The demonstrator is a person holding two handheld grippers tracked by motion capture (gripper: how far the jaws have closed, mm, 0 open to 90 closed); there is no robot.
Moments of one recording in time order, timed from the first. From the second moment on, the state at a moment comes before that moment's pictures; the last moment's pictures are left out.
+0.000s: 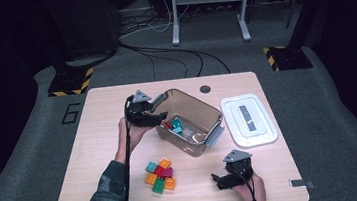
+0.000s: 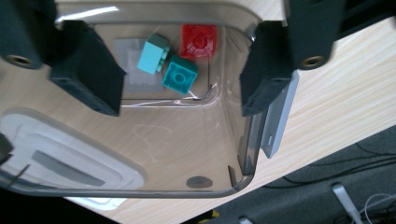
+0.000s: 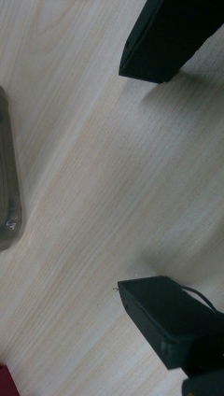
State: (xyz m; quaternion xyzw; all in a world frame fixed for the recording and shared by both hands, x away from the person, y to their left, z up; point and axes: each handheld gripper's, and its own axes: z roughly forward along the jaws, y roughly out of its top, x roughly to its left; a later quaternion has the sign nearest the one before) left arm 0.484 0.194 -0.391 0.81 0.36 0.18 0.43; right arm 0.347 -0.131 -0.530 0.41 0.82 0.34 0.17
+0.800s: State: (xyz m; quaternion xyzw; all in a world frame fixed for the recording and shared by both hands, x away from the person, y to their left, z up) left arm 0.406 0.251 -0.433 0.79 0.38 0.20 0.44; right arm 0.347 -0.131 -0.530 0.41 0.83 0.34 0.17
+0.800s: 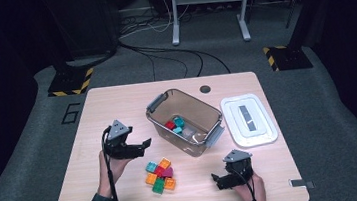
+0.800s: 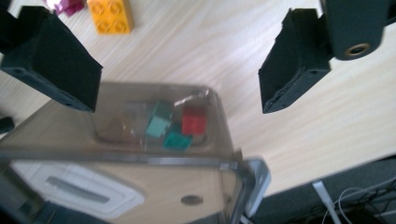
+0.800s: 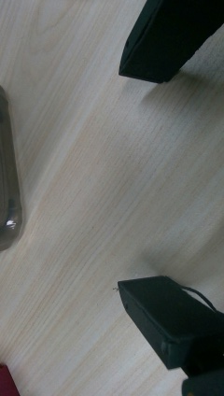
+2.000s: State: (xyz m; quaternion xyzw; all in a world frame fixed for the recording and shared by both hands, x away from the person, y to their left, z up) left arm 0.392 0.258 -0.512 0.80 0.44 0.17 0.38; right arm 0.347 -0.131 -0.530 0.41 0.83 0.34 0.17
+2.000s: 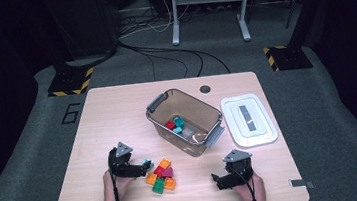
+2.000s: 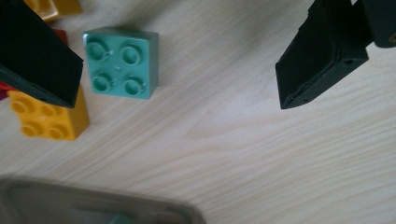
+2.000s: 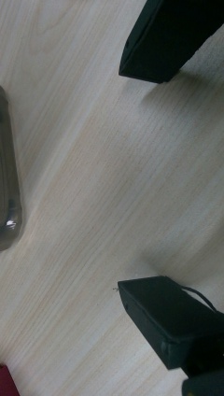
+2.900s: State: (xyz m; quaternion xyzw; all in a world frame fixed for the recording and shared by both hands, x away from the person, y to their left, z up) left arm 0.382 0.251 -0.523 0.82 0.39 0.16 0.39; right arm 0.347 -0.131 -0.530 0.41 0.82 0.34 0.17
